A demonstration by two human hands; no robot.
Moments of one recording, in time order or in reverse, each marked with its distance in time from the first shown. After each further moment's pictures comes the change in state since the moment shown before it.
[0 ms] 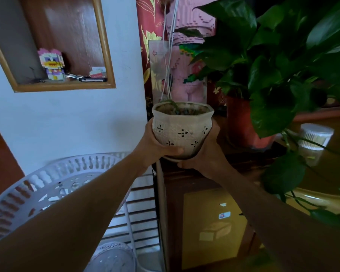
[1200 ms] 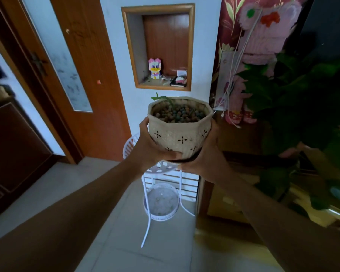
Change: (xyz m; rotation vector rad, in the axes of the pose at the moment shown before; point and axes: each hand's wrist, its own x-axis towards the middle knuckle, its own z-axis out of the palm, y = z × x) left_hand -0.219 0.229 -0.024 0.171 0.492 -0.227; right_hand -0.075 -0.240 -0.004 0.148 -0.403 -0.078
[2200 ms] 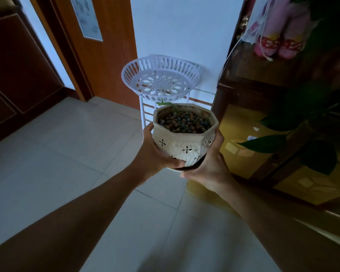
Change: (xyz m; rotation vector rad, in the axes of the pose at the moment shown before) left_hand -0.140 -0.217 0.102 -0.015 0.135 -0.144; right_hand -0.191 0.150 0.038 0.122 -0.179 0.231
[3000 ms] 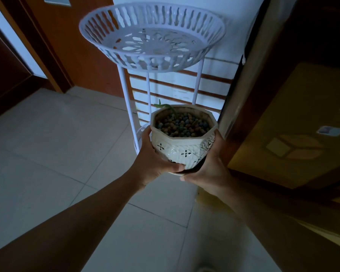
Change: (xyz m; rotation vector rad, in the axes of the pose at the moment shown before) left_hand 0.140 -0.201 -0.007 -0.068 -0.051 -0.098; right_hand 0.115 0.218 0.090 -0.029 -0.054 0.011
